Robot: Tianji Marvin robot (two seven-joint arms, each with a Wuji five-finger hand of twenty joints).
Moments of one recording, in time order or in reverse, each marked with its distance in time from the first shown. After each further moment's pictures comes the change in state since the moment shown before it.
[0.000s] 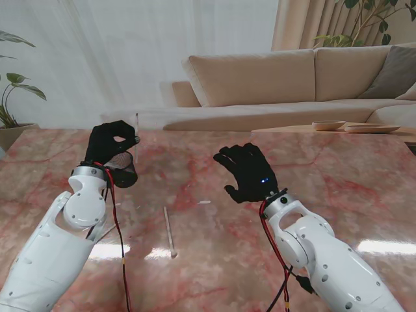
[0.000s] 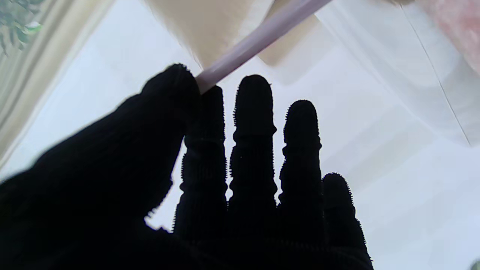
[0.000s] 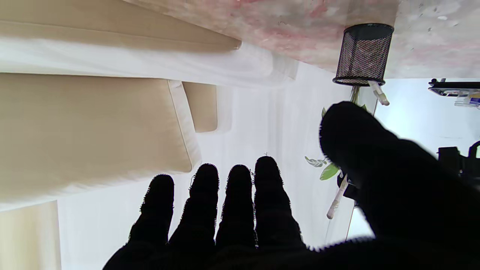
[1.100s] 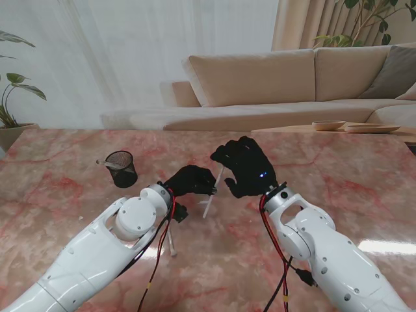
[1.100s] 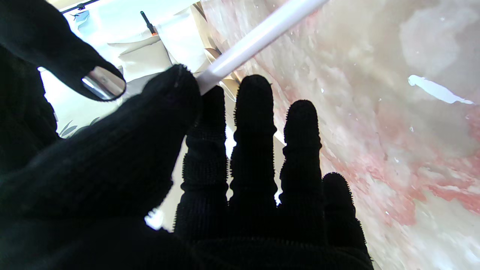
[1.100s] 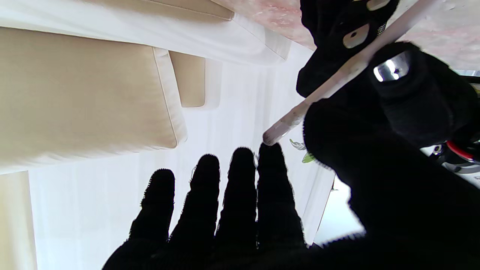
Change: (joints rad) left arm -0.141 0.004 0.443 0.063 -0.324 0.168 -0.377; right arm 0.041 0.002 0.000 0.020 -0.041 -0.072 -0.074; left_hand 0.000 0.002 0.000 0.000 0.000 0.009 0.000 -0.001 0.000 0.001 0.001 -0.007 0.000 0.000 0.000 -0.001 0.000 0.000 0.014 -0.011; right_hand 0.047 -0.066 0.112 -0.001 0.129 -0.046 0.050 0.006 0.166 -0.021 -0.002 0.047 0.068 -0.001 0.051 0.035 0.039 0.000 0.036 0.000
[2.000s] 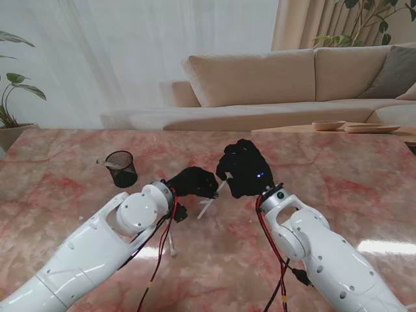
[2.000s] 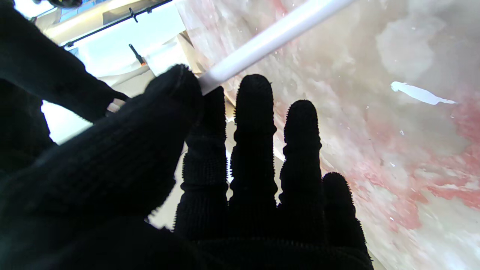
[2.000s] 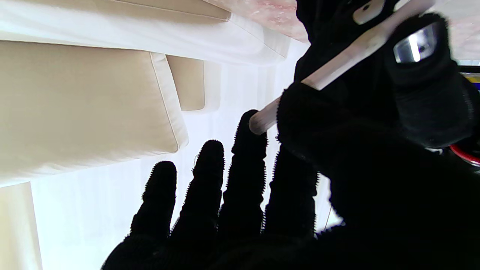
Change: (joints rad) left arm -0.042 0.023 0.041 -0.006 0.054 0.033 -0.067; right arm 0.023 -0.009 -0.040 0.031 0.044 0.030 -0.016; left_hand 0.016 0.010 -0.019 0.000 0.001 -0.002 0.000 -0.083 0.000 0.000 -0.001 -0.058 0.000 0.000 -0.002 -0.038 0.000 0.000 0.011 -0.009; right_hand 0.124 -0.181 0.160 -0.164 0.406 -0.275 0.577 0.466 0.375 -0.060 0.209 0.361 0.135 -0.028 0.087 0.001 0.061 -0.014 0.069 0.000
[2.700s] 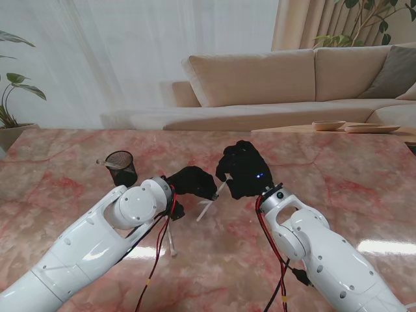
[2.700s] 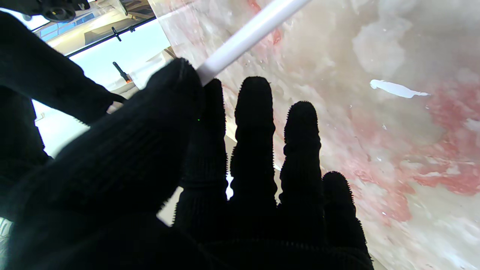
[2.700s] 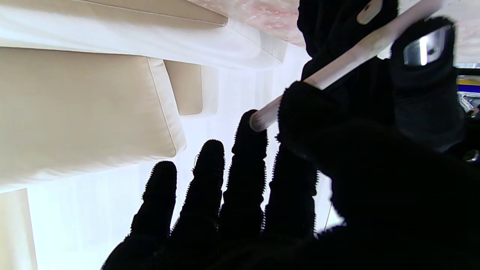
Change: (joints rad) left arm -0.027 0.023 0.007 -0.037 0.049 0.076 -0.078; right arm 0.002 0.000 -0.001 0.004 0.004 -0.011 0.013; left_hand 0.068 0.016 -0.148 0.006 0.080 -0.004 -0.071 -0.391 0.000 0.000 -0.099 -0.224 0.000 0.000 -0.049 -0.139 0.000 0.003 0.026 -0.016; right_hand -0.003 -0.008 -0.001 -0.003 0.000 0.009 0.002 -0.014 0.000 0.000 0.010 0.000 0.000 0.000 0.011 0.000 0.000 0.000 0.000 0.000
